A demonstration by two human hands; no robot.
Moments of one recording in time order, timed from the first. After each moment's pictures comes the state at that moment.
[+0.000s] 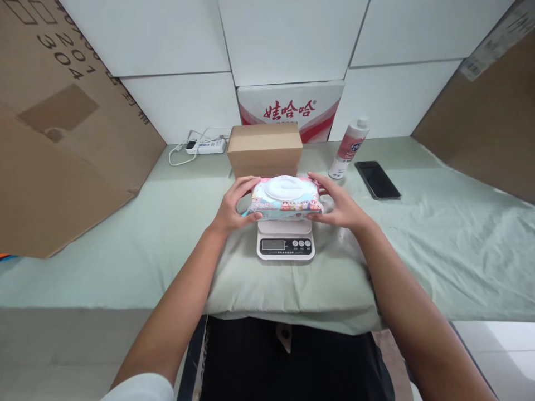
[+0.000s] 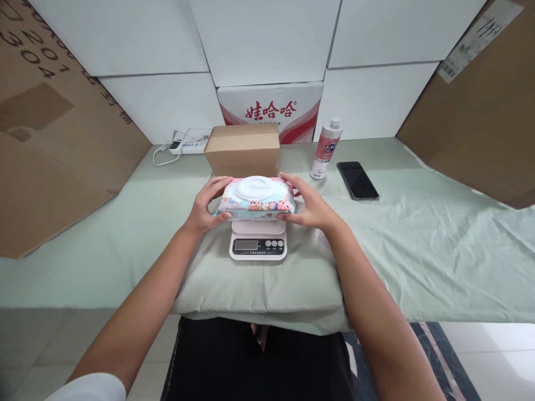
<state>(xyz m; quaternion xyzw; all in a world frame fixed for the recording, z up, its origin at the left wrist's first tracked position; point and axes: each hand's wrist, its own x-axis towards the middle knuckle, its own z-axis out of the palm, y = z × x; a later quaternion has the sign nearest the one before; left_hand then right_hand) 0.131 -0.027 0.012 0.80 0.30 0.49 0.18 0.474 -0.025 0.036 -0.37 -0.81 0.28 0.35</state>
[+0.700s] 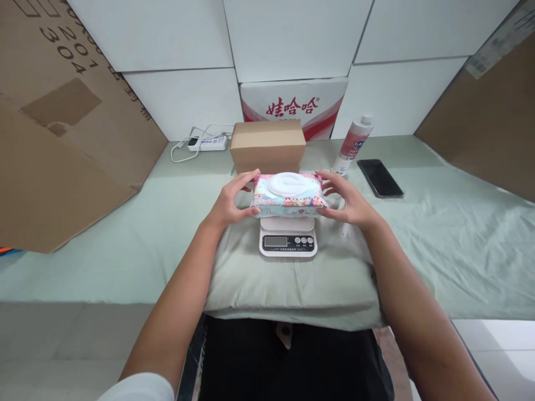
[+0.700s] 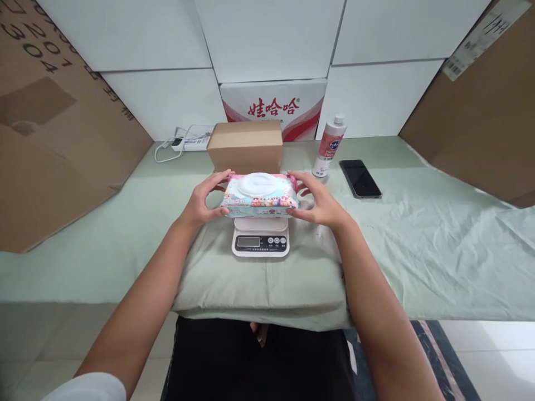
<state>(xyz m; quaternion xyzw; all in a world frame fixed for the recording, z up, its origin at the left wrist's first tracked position) 0.116 -0.019 0.017 0.82 0.29 0.46 0.20 0.483 -0.031 0.045 -0.38 -0.80 0.28 0.36</state>
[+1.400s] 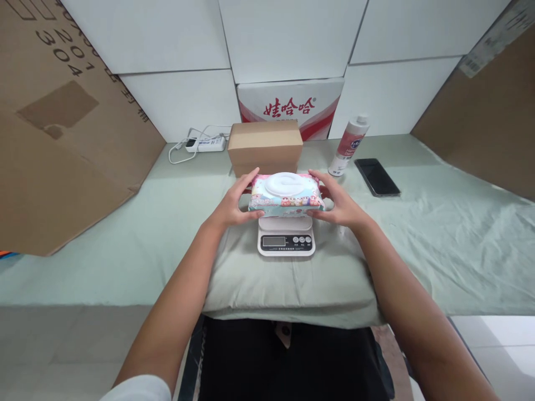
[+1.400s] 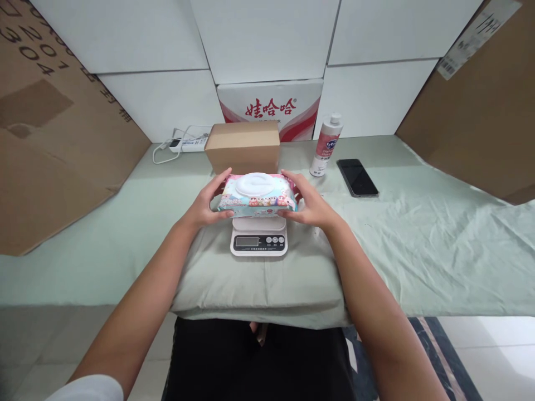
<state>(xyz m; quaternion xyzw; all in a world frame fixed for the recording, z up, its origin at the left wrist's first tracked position) 0.124 -0.019 0.012 0.81 0.31 0.43 0.25 0.470 -0.033 0.036 -0.39 -0.80 0.31 0.35</state>
